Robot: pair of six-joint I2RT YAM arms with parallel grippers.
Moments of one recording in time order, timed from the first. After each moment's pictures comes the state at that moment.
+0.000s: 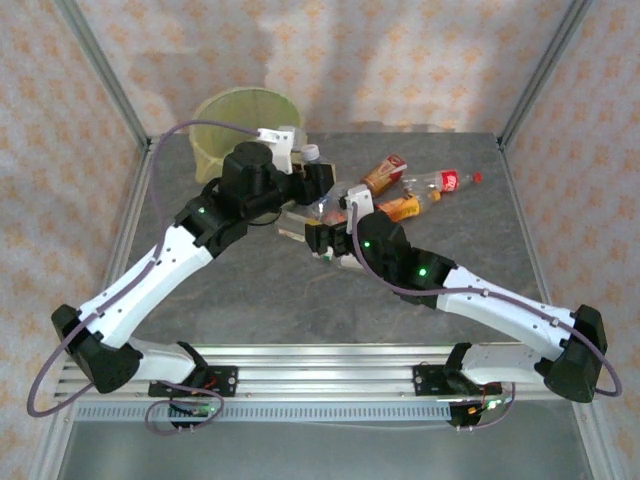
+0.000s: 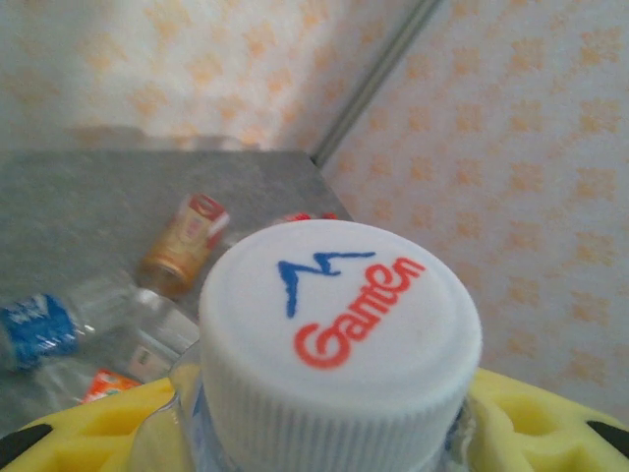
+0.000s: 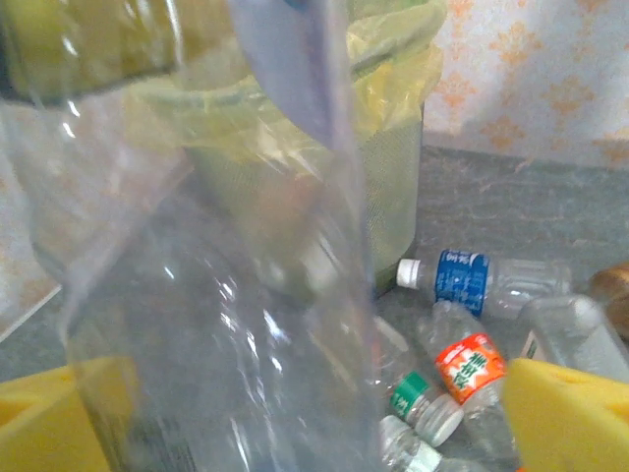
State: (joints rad) left arm -0.64 1.32 1.44 -0.39 0.05 -0.50; right arm 0.97 1.17 1.00 -0.15 0.36 0.32
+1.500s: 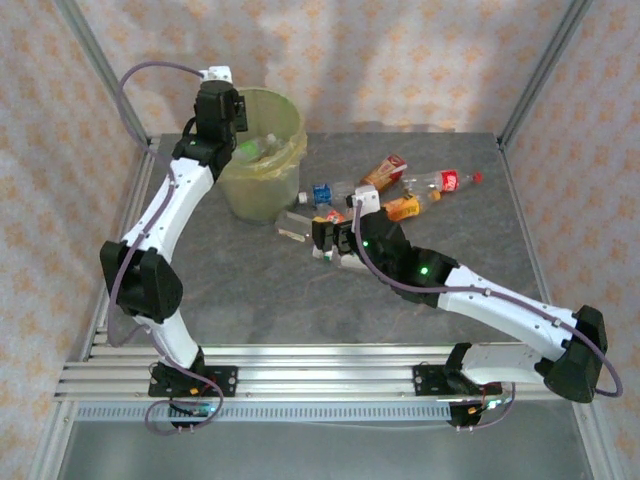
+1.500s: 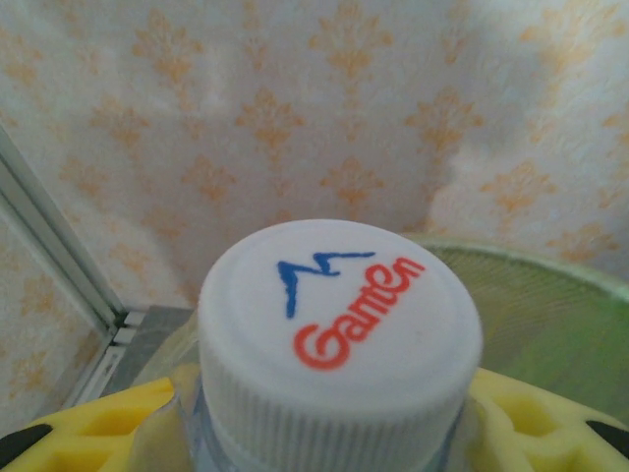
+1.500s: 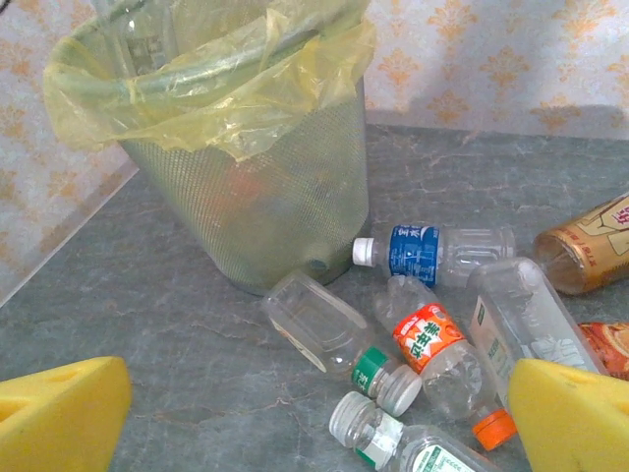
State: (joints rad) left arm -0.19 1.76 1.75 -0.32 -0.45 -0.07; right arm 0.97 1.16 1.02 -0.25 0.45 0.39
